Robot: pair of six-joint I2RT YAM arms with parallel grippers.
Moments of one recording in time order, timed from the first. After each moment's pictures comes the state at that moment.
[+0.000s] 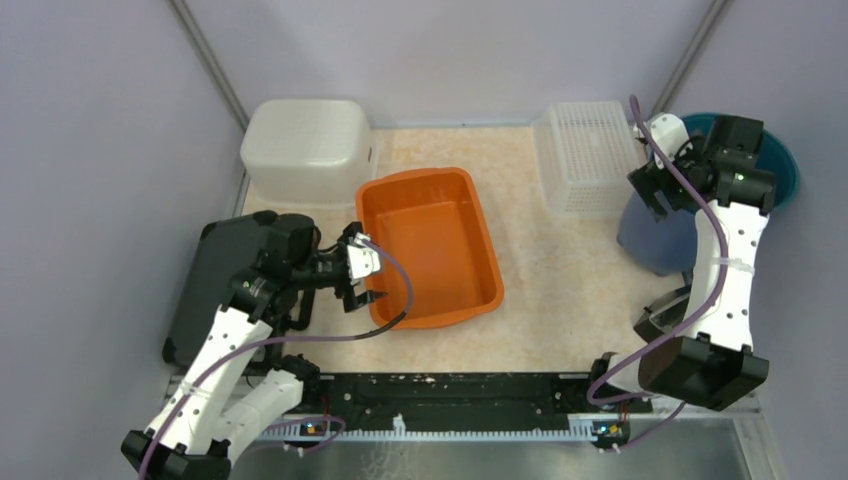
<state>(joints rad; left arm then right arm) -0.37 0.81 0.90 -0.73 0.72 0.80 -0.31 1.28 1.56 -1.05 -0.16 -0.85</state>
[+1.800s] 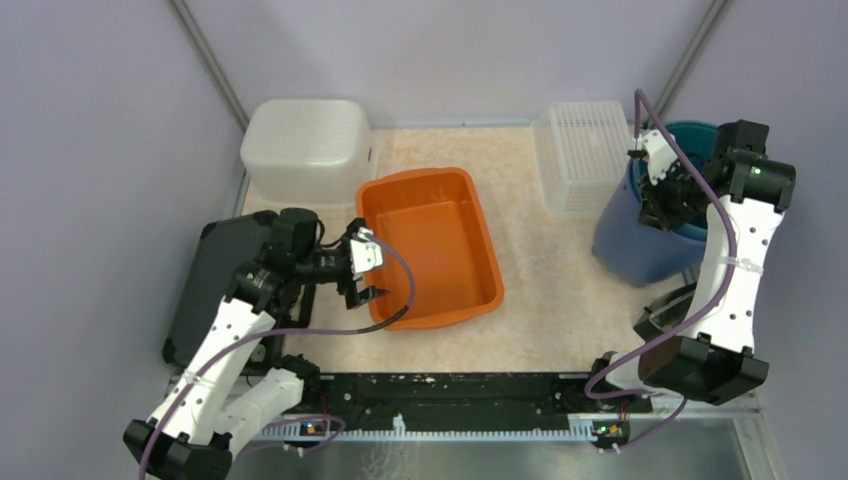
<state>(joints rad) -0.37 0.86 0.92 -0.73 0.74 0.80 -0.35 1.33 1.71 -1.45 -0.44 -0.92</state>
